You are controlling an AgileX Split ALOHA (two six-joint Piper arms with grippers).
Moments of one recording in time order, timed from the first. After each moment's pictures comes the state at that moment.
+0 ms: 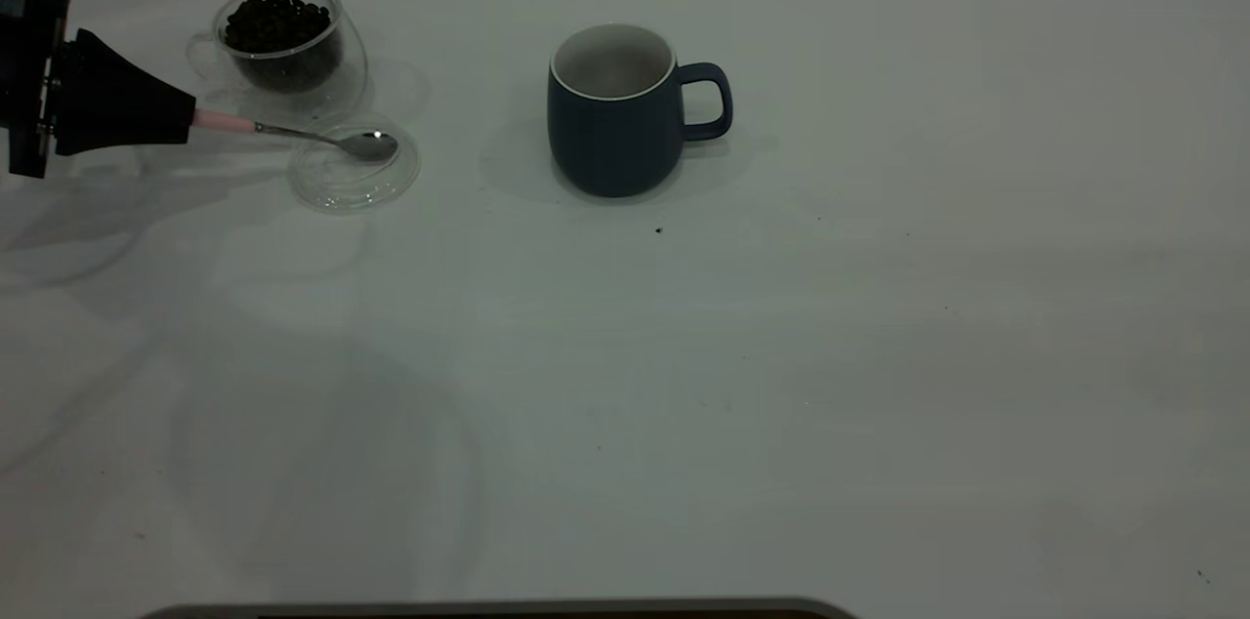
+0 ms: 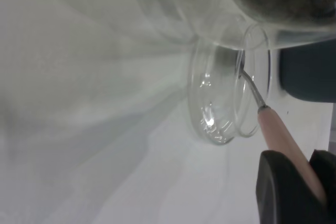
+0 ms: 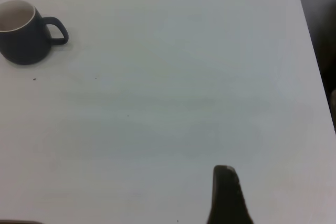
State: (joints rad) left arm 0.40 2.60 -1.61 -1.14 1.06 1.03; right arm 0.07 -0.01 -0.48 -0.01 1.12 0.03
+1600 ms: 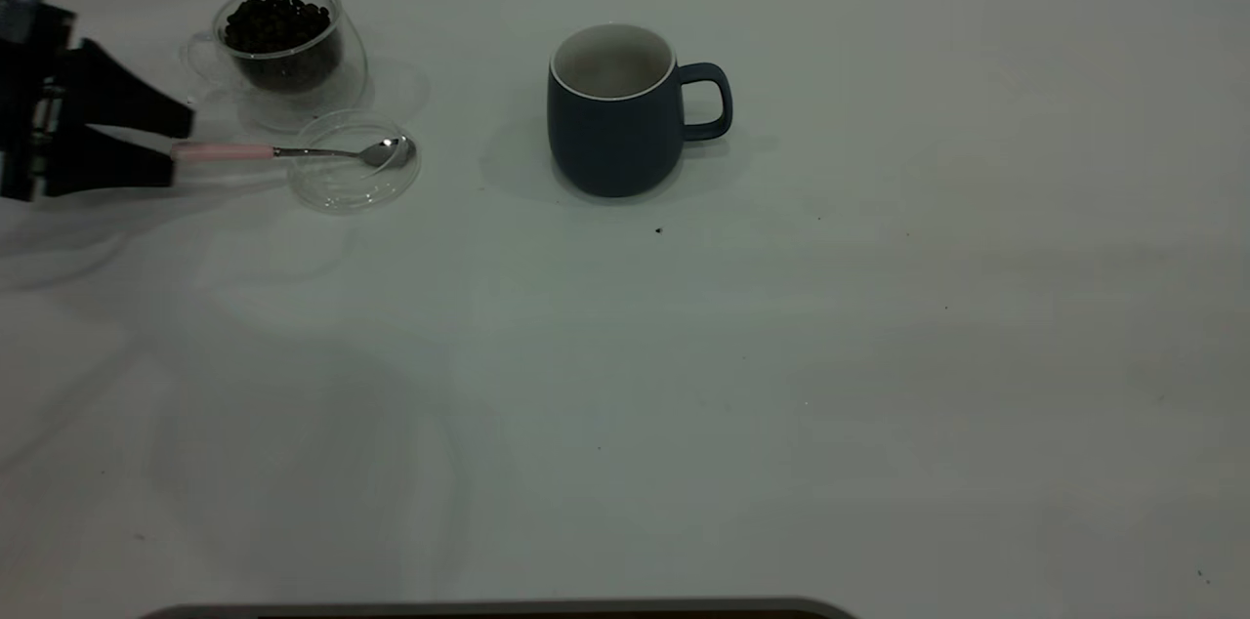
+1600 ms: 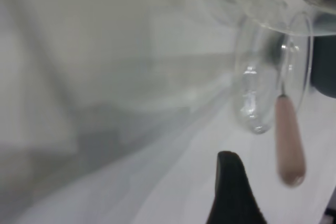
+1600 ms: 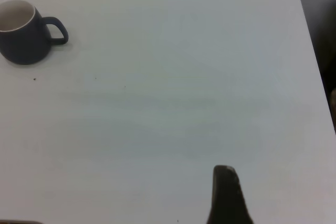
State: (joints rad) left arm 0.44 2.62 -1.62 -1.09 1.03 0.99; right arm 0.07 -0.01 -0.48 -0.01 1.12 0.03
